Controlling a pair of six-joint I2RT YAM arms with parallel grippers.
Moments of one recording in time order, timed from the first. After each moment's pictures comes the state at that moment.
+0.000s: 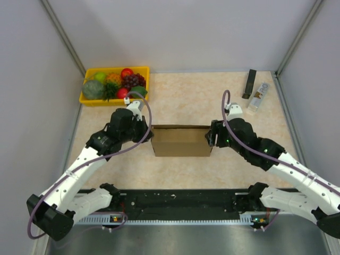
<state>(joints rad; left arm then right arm) -0.53 0.99 0.94 -0.58 0.12 -0.46 0.83 0.89 0.88 -0.55 0.33 0.50</state>
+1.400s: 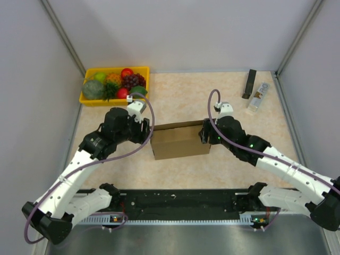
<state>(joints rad) -0.53 0.94 1.01 -0.67 0.09 -0.16 0.80 1.01 0.84 -0.39 0.31 0.49</state>
